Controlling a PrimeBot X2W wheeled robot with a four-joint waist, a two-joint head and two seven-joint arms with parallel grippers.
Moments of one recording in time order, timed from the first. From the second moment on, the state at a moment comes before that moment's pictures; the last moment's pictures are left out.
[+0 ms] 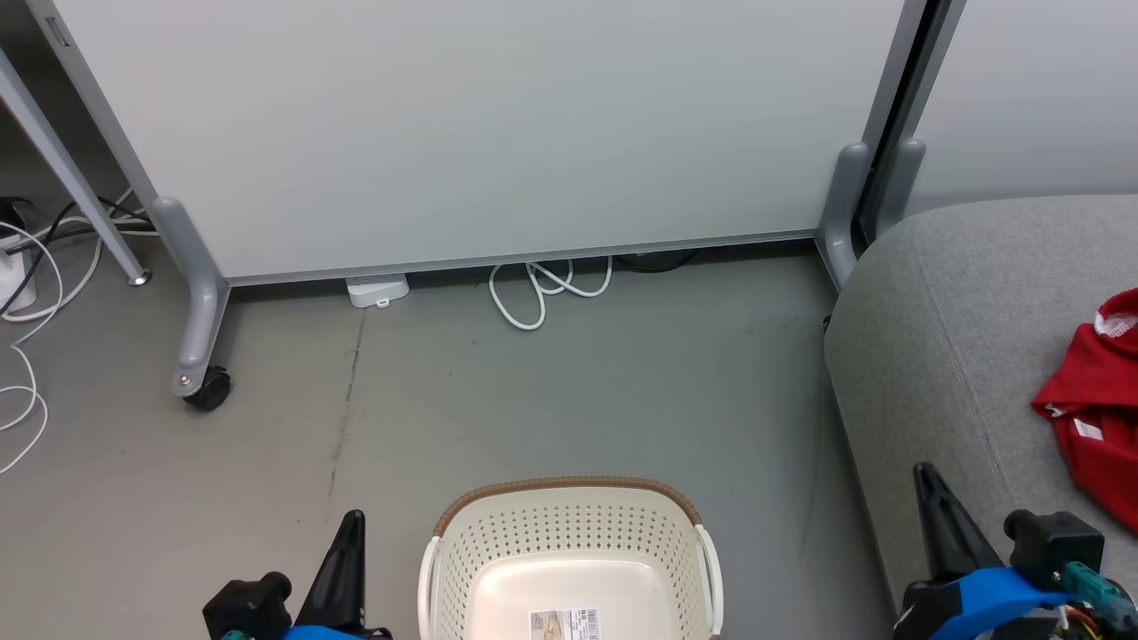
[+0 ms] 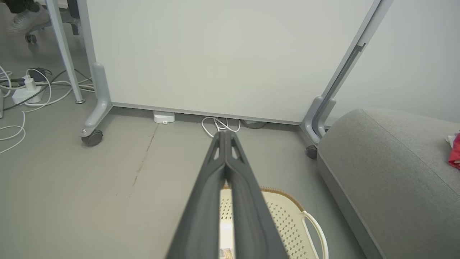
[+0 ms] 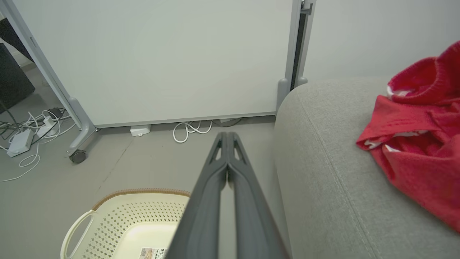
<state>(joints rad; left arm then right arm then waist) 0.01 0.09 -0.15 0.40 -0.36 -0.13 -0.25 -0.02 -0.05 -0.09 0.26 0.11 0.13 -0.14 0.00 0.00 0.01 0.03</state>
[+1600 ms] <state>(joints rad) -0.04 0.07 -0.02 0.32 -1.03 -0.13 -0.06 -0.05 -0.05 -0.10 0.26 0.90 0.13 -0.01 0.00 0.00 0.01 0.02</state>
